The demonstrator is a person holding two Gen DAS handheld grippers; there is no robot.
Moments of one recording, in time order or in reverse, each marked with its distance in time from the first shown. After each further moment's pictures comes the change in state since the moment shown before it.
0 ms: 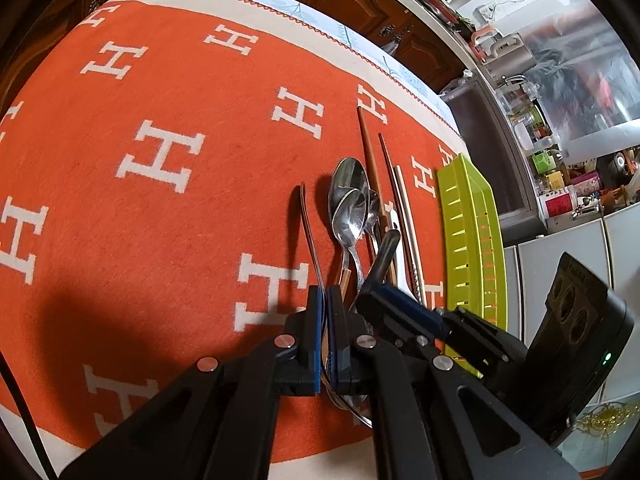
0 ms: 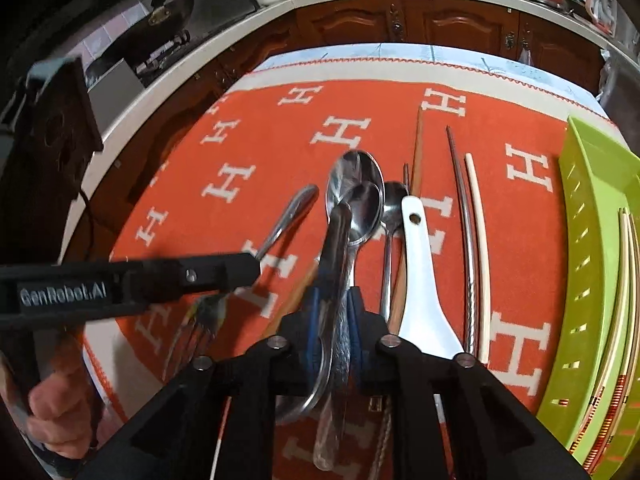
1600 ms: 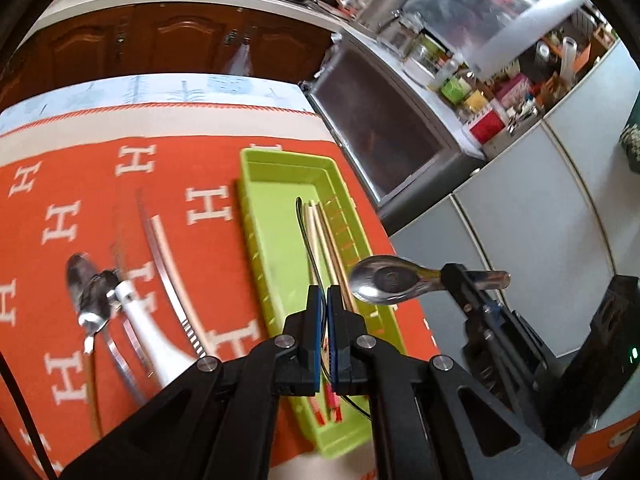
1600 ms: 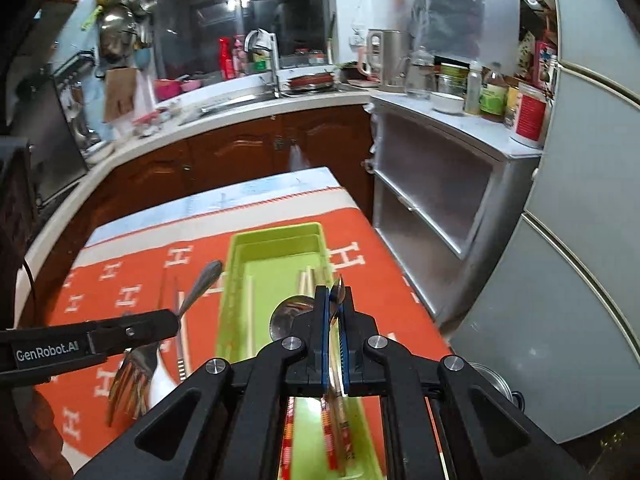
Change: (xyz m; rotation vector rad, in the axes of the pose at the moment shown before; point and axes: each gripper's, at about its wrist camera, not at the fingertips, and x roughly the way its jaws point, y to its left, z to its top) left arm 0.034 -0.220 -0.007 0.404 -0.010 -0.067; right arm -0.190 -0.137 -0.054 0.383 -0.422 -0.571
